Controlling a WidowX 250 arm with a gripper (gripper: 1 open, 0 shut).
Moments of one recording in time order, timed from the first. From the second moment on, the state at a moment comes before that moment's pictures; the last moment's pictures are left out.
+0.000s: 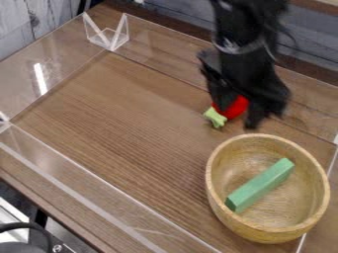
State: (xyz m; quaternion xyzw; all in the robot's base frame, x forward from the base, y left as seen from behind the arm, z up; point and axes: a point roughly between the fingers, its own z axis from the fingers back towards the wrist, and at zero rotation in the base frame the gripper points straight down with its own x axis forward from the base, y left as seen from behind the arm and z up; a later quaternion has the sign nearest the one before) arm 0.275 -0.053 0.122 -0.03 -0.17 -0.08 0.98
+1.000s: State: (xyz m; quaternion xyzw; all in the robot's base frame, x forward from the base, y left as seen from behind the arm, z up) arm 0.290 -0.039 0.094 -0.02 -0.16 -0.07 0.99
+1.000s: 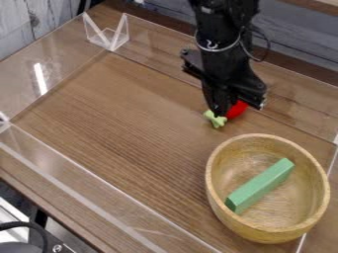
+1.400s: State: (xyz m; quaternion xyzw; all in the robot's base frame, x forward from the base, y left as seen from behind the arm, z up) arm 0.291 -0.038 0.085 -0.02 -0.15 -0.06 0.99
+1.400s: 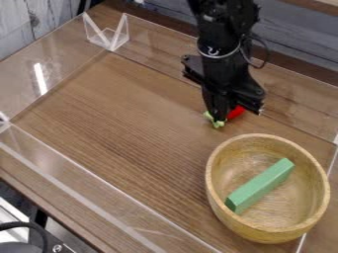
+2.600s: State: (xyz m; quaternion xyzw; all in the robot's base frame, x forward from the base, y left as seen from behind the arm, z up) arm 0.314 -0.037 0.072 -0.01 -0.14 -0.04 0.99
